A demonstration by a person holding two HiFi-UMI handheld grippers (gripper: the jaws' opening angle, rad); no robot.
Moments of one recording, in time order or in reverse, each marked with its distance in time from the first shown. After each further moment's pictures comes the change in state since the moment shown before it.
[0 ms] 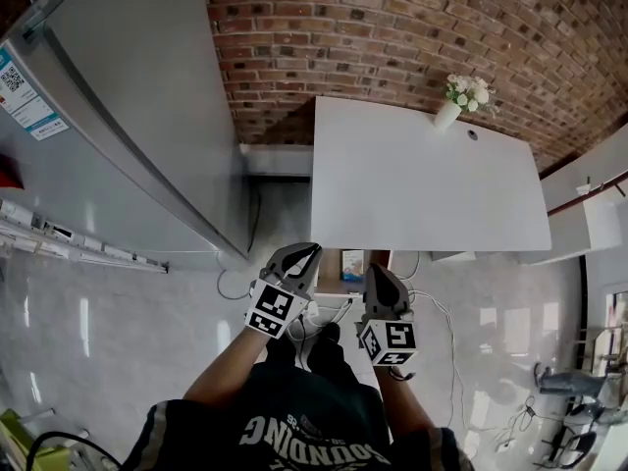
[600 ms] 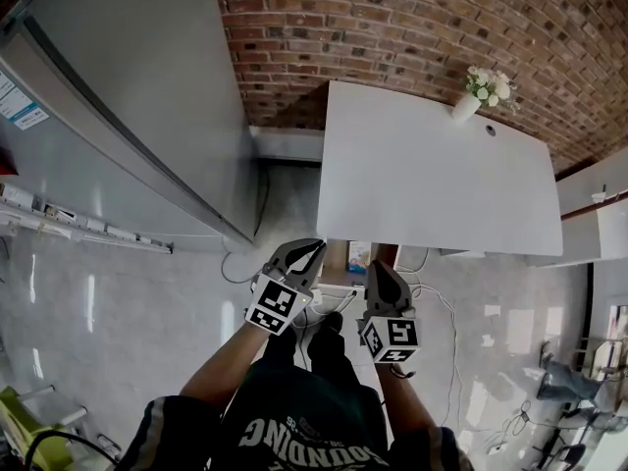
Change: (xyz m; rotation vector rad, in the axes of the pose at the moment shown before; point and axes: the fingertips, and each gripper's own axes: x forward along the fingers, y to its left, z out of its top) left arm 0.008 -0.007 -0.019 -0.014 0.062 0.021; right arm 0.009 -0.007 -0.024 0.026 0.060 0.059
